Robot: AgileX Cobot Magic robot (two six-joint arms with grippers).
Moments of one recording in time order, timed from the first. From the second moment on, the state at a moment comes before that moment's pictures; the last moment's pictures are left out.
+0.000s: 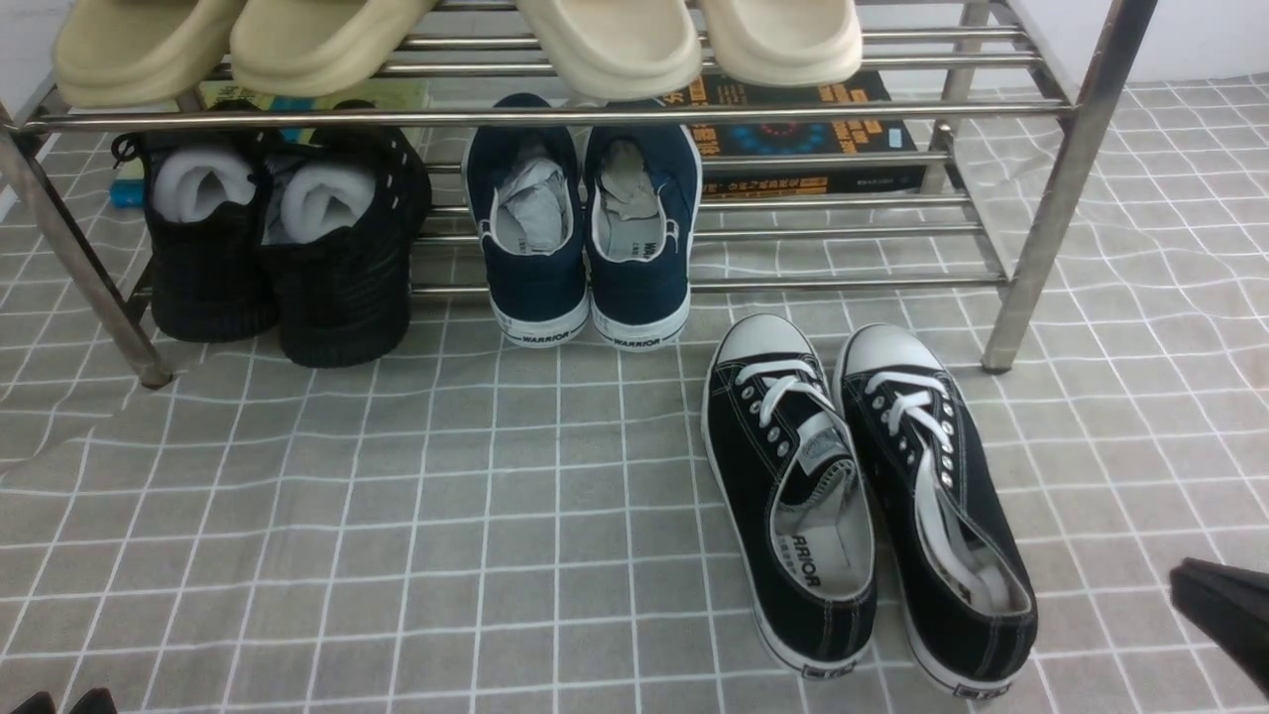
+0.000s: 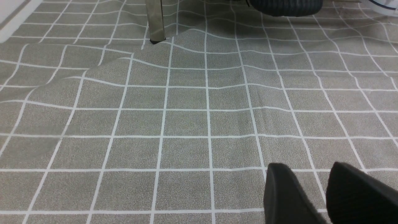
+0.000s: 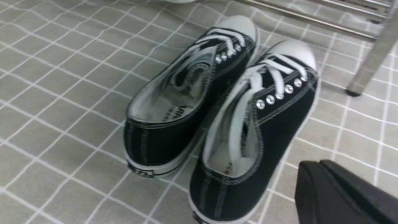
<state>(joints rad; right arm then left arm) 0.43 0.45 -0.19 -0.03 0.18 0.03 -0.02 -0.01 0.03 0.02 0.37 -0.04</state>
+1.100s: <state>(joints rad) 0.02 -0.01 0.02 0.02 0.39 0.03 -0.02 -0.01 0.03 0.02 0.37 -0.04</state>
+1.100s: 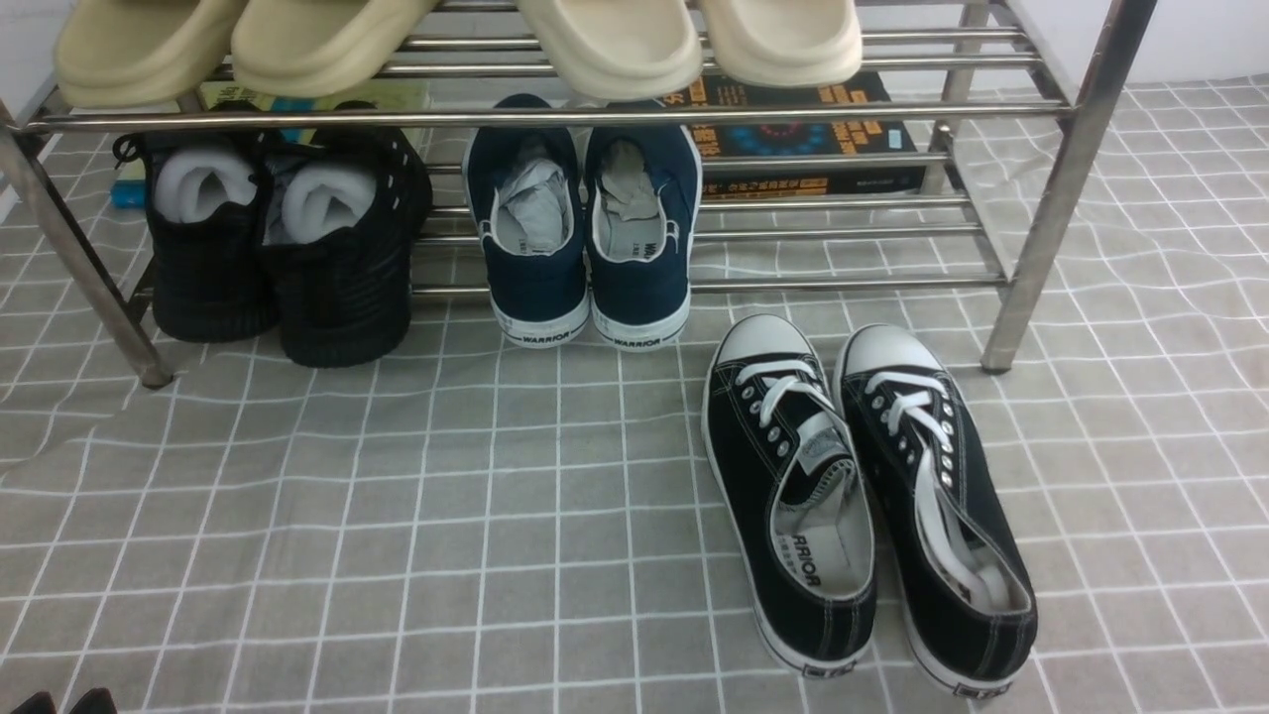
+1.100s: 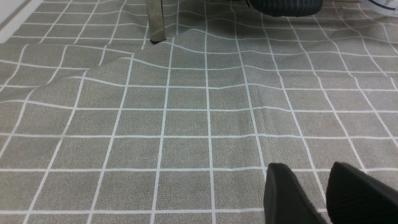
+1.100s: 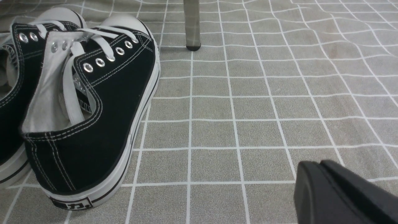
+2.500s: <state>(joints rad) 0.02 -0.01 0.02 0.02 0.39 0.03 -0.02 -0.01 0.03 0.02 0.37 -0.04</state>
